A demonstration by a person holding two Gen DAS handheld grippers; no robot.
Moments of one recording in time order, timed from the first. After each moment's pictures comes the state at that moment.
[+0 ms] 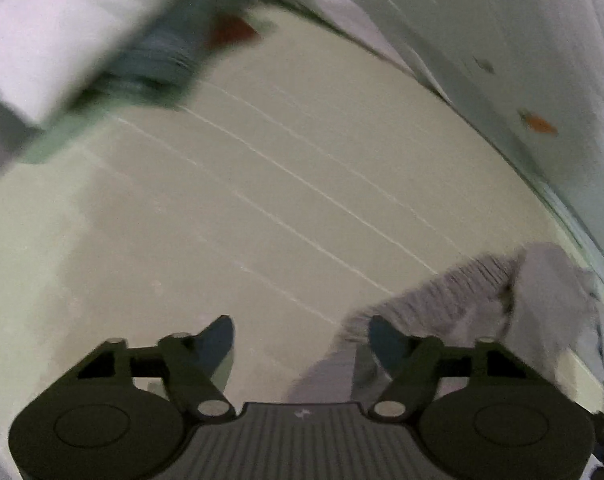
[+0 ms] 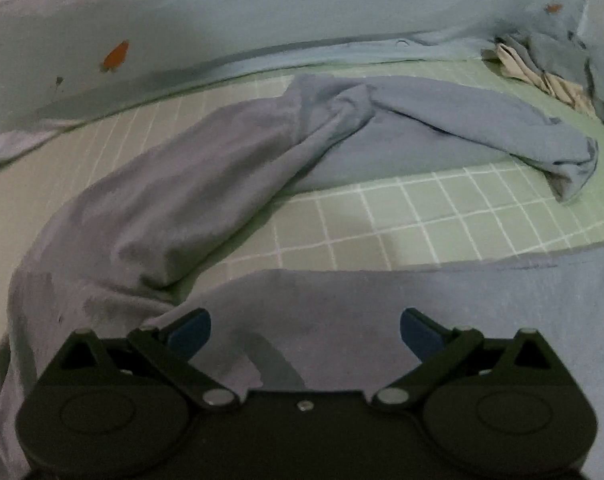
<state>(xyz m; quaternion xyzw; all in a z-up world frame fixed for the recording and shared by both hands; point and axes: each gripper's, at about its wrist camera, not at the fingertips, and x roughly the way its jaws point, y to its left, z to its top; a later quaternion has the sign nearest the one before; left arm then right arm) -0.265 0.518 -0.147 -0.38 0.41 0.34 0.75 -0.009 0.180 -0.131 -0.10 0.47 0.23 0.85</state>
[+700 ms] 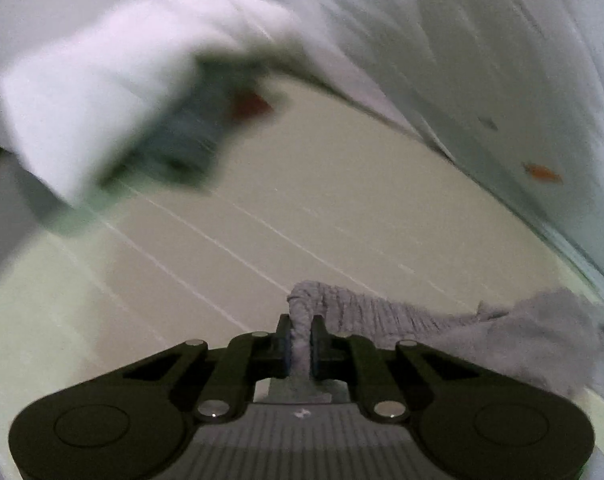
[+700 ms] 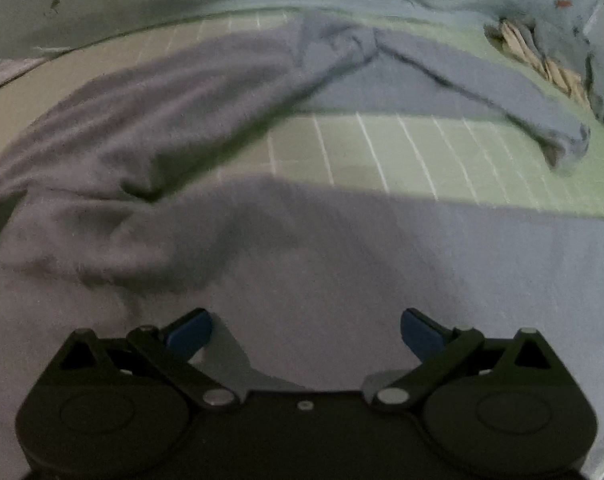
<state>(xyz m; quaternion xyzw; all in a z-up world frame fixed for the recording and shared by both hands) -0.288 0.508 -0.116 -0.31 0.34 0.42 0.78 -0.034 0.177 -0.163 -0.15 0.50 0.20 0.83</state>
